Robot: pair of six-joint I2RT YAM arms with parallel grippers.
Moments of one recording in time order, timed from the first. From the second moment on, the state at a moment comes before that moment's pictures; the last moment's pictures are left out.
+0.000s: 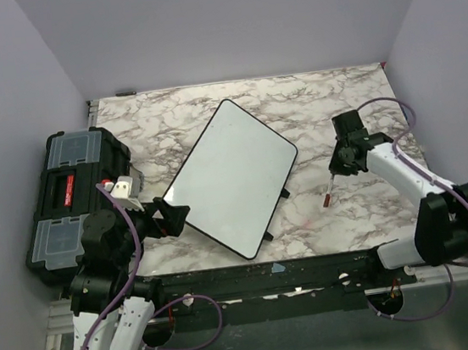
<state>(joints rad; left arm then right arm) -0.23 0.34 0.73 -0.68 0.31 -0.34 0.19 1.43 0.92 -0.63 0.20 0.60</state>
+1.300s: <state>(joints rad) -0.34 0.48 0.75 -0.34 0.54 -0.55 0.18 0.94 1.02 -0.84 0.16 1.38</state>
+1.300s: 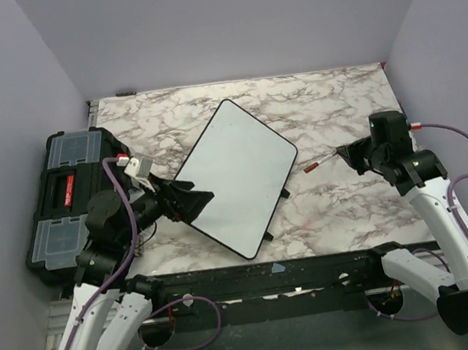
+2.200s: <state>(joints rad) -0.84 1.15 1.00 0.09 0.25 -0.52 0.18 1.03 1.18 -0.88 0.03 1.57</state>
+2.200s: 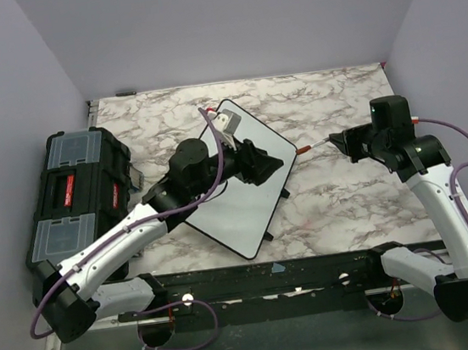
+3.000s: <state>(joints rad) -0.92 1.43 1.27 0.04 0.18 -0.48 0.18 1.03 1.20 -0.89 0.02 1.57</state>
